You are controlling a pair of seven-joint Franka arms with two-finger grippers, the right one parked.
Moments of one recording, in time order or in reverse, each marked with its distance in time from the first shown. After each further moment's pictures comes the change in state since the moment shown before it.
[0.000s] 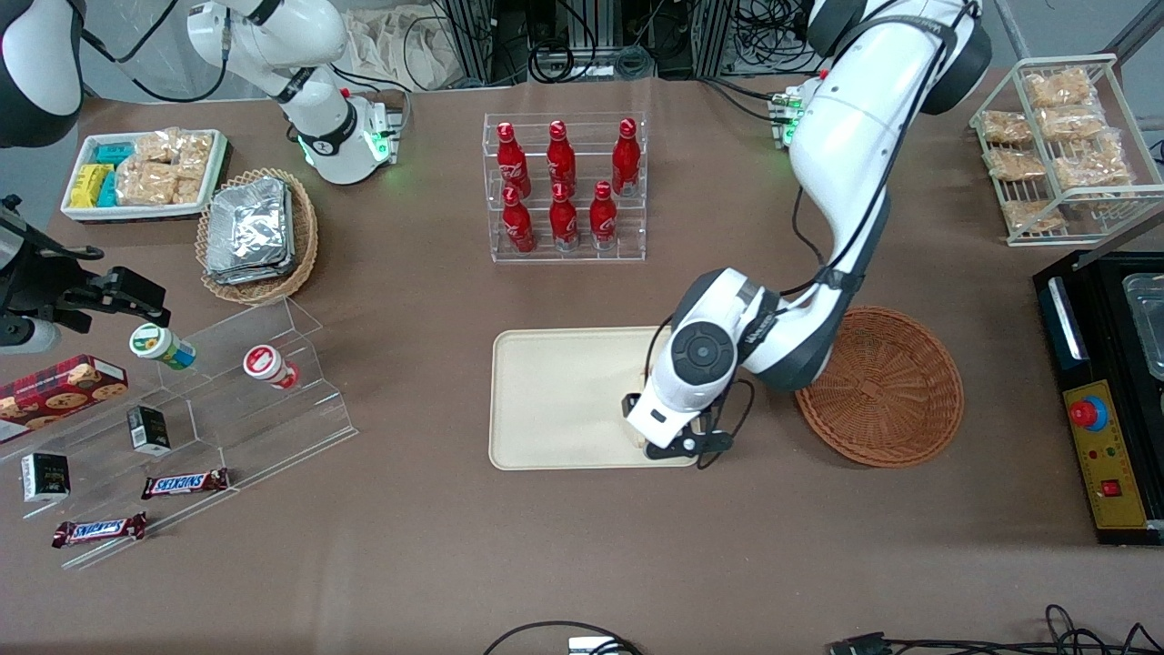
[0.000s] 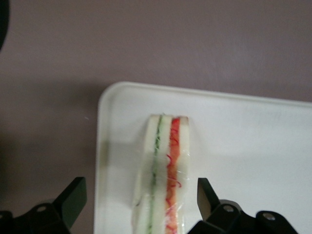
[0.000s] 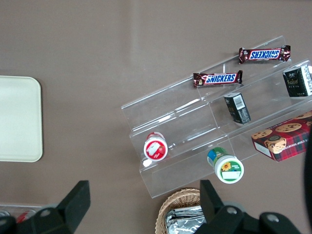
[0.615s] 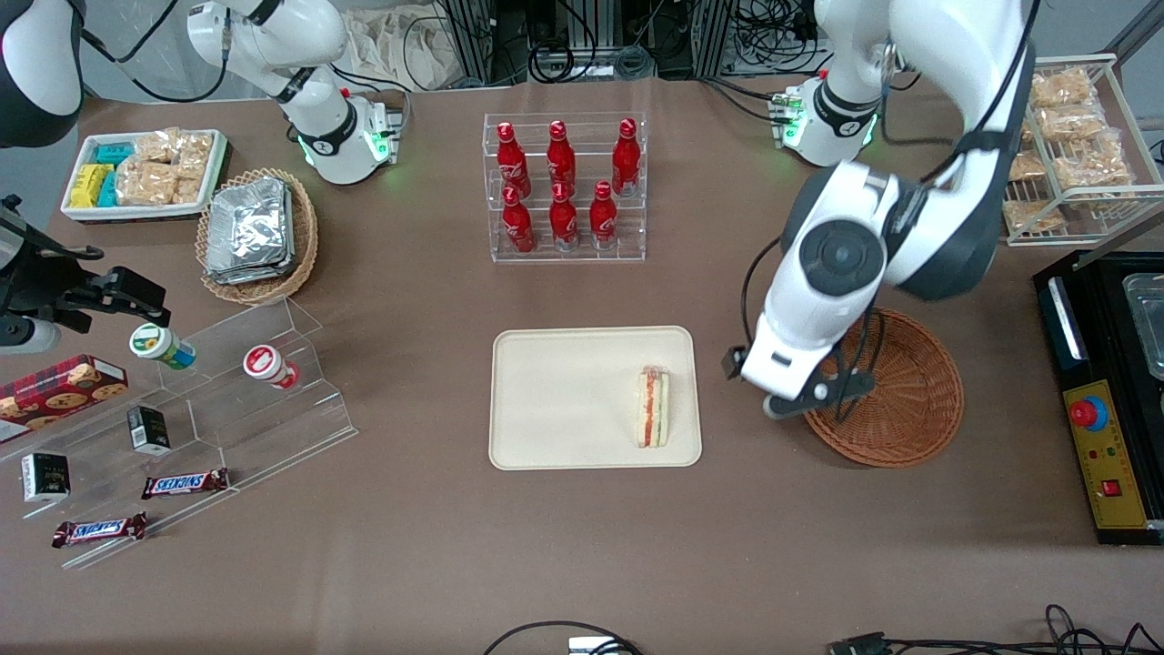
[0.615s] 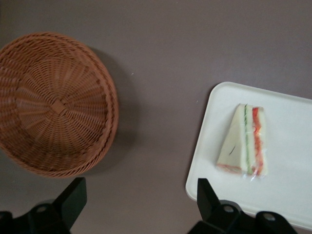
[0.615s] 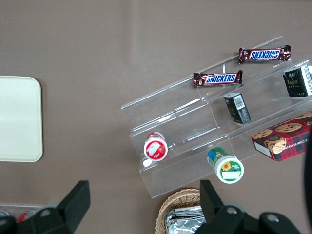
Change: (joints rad) arm 0.090 -0.517 0.044 -0.408 0.001 -0.122 0.006
